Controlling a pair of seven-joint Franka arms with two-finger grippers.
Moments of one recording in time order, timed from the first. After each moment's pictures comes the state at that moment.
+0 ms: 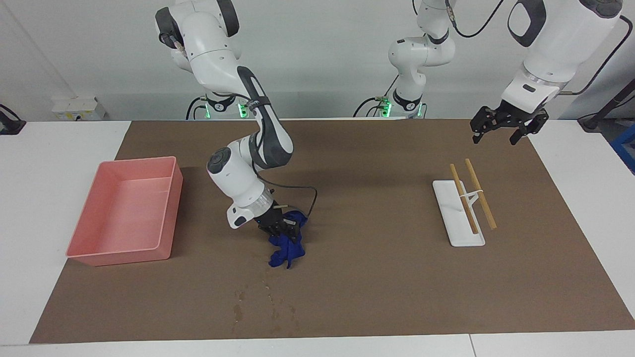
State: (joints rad) left arm 0.01 0.03 -0.06 -1.56 0.01 1.58 0.09; right arm 0.30 0.56 0.07 -1.75 0.59 2.60 0.20
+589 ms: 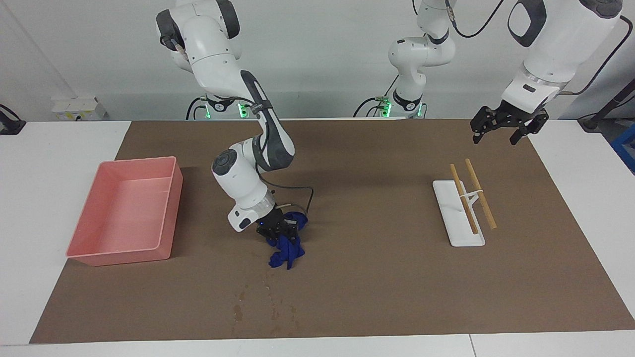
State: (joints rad) left arm 0.01 0.03 -0.06 -1.56 0.01 1.58 0.09; right arm 0.28 0.55 0.07 -1.75 0.36 2.55 0.13
